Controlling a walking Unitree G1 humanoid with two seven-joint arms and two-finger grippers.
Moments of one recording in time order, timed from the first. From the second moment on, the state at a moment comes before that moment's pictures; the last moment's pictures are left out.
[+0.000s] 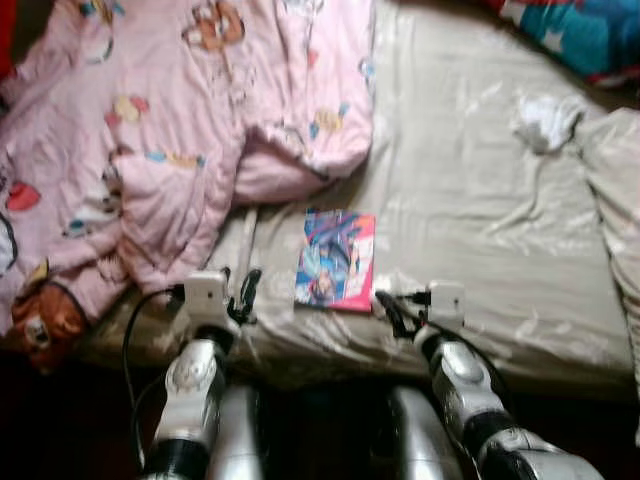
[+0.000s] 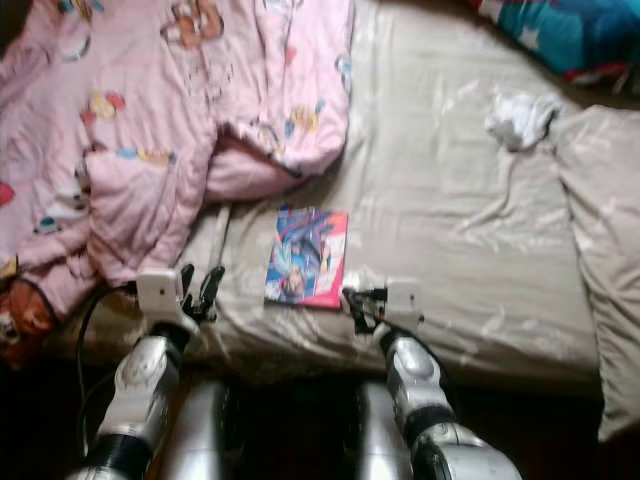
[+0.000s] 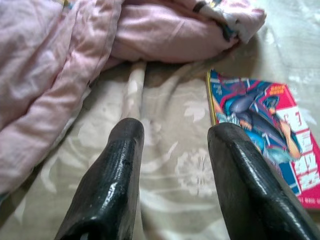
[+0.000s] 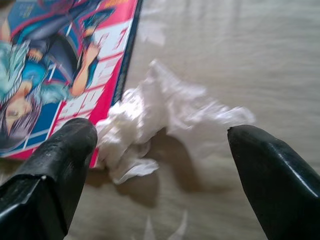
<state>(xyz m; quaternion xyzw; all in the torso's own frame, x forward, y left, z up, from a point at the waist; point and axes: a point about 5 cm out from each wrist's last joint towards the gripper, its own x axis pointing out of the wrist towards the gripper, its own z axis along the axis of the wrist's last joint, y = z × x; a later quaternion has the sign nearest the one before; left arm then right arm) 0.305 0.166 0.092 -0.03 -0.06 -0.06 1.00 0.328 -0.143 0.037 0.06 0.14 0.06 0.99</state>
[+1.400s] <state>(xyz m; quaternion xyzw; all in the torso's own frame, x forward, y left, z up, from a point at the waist) 0.251 0.165 0.132 -0.04 -0.04 -0.06 1.00 0.347 -0.145 0.060 -0.05 0.11 0.03 0.99</state>
